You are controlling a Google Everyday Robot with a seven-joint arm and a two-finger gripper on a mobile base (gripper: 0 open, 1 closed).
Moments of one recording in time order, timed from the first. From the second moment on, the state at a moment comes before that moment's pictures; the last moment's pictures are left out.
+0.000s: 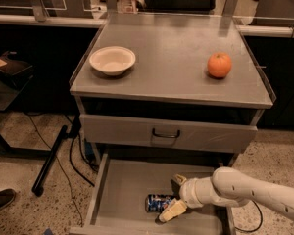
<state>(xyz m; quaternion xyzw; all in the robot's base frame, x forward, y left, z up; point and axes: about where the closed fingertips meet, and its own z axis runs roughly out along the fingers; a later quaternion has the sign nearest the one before) 0.470 -0.089 0.419 -0.48 0.78 0.27 0.29</state>
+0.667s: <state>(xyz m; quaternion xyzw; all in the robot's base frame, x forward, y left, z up) 0.474 -0.091 0.385 -0.47 0.79 0.29 0.28</state>
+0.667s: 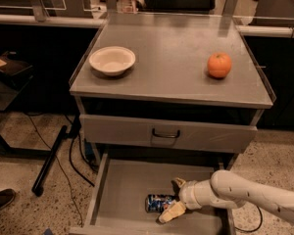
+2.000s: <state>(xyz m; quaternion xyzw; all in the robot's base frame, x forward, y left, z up) 0.474 -0.090 0.348 -0.46 0.79 0.30 0.26</state>
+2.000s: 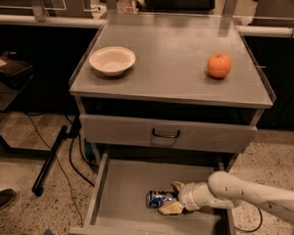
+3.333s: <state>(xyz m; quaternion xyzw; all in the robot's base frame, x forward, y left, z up) 0.473 -0.085 0.379 -0.45 0.79 0.31 0.29</state>
